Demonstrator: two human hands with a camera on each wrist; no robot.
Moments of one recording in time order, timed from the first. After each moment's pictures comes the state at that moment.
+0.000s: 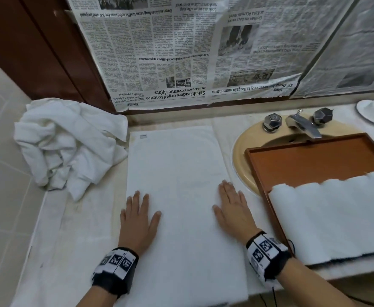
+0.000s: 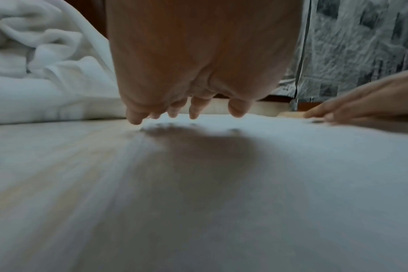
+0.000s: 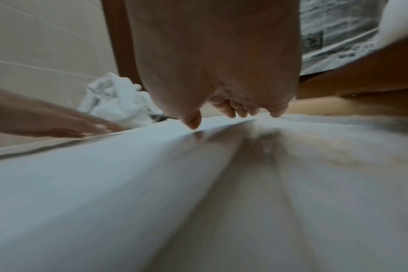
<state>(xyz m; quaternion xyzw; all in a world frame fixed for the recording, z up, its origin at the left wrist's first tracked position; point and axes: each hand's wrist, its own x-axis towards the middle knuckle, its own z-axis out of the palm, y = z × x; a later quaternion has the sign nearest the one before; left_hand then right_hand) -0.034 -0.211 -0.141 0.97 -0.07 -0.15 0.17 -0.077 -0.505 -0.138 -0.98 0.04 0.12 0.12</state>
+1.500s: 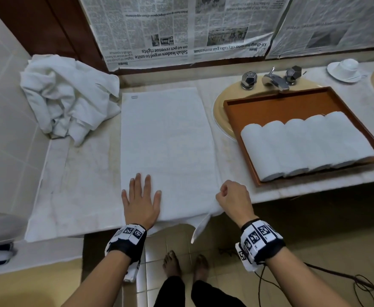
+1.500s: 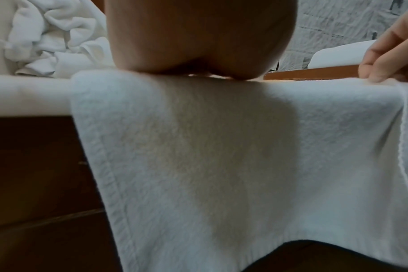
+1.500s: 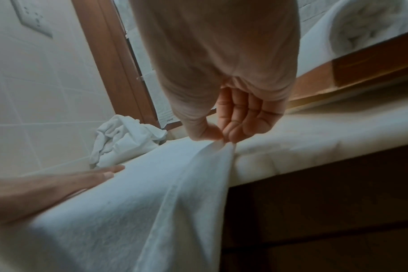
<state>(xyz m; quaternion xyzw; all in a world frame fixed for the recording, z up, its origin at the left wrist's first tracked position) -0.187 -0.218 -0.173 0.99 -0.06 -0.08 0.13 -0.253 -0.493 -0.118 -0.93 0.21 0.05 0.29</state>
